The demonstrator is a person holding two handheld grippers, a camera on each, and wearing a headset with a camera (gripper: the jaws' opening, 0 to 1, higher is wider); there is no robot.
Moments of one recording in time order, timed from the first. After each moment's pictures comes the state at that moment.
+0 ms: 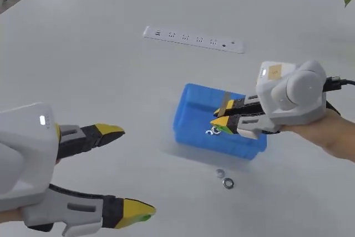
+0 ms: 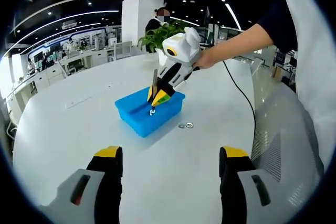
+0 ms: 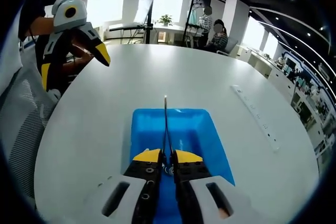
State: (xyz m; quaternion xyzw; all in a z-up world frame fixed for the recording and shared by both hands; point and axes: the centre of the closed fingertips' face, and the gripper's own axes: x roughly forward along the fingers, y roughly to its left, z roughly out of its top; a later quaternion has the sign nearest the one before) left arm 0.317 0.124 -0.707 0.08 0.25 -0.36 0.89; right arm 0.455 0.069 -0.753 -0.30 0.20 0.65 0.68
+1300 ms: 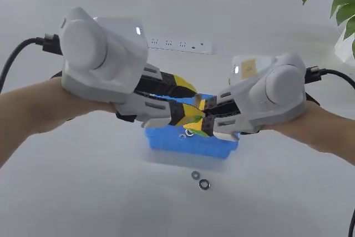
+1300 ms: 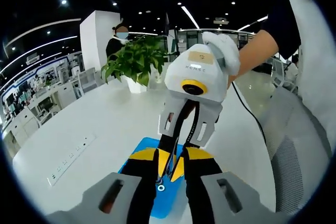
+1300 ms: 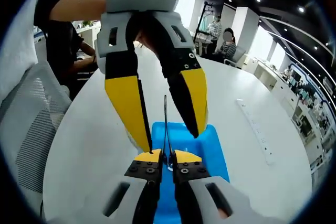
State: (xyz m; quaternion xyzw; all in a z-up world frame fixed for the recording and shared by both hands) left arm 0.432 0.032 -0.658 0.15 0.16 -0.51 0.83; right arm 0.432 0.067 -0.725 -0.31 0.17 0.67 0.65
